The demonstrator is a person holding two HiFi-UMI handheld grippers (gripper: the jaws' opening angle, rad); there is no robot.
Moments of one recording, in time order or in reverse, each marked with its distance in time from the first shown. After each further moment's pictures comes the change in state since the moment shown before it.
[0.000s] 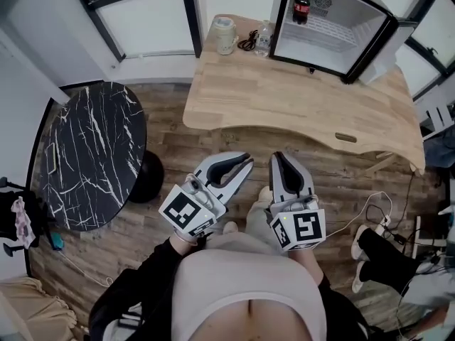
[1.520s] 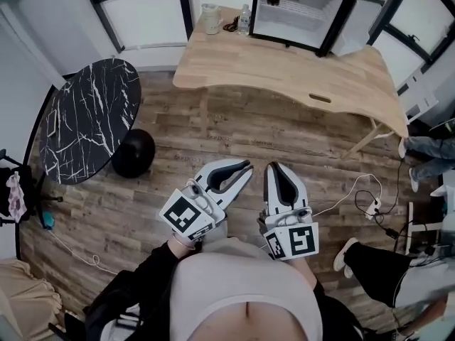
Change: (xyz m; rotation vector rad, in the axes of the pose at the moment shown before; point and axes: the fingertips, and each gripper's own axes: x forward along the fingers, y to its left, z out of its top) left arm -0.060 -0.231 -0.007 -0.004 0.000 -0.023; right arm -0.244 0.044 0.019 0.031 -0.121 0.013
